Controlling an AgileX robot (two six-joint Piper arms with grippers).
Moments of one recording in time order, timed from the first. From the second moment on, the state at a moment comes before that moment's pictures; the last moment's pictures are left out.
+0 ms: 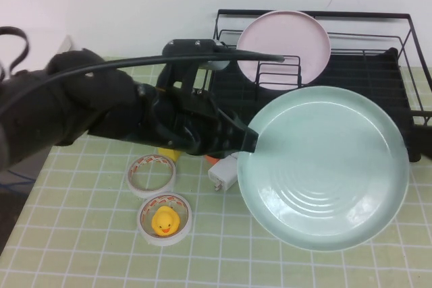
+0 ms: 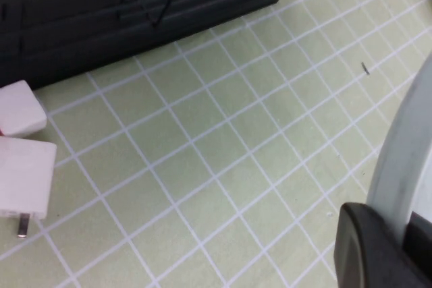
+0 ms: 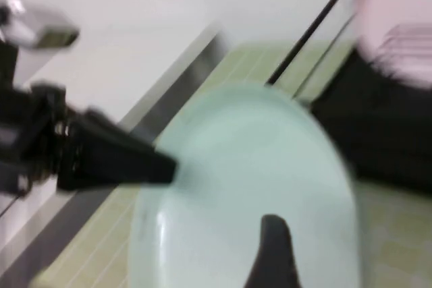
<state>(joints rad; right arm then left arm) -0.12 1.02 -0.57 1.49 0.81 -1.31 -0.53 1.59 -1.20 -0.93 0.64 0.68</state>
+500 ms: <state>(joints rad) 0.01 1.48 -0.68 1.51 1.17 -1.58 -0.53 1.55 -1.18 -1.00 0.58 0.70</state>
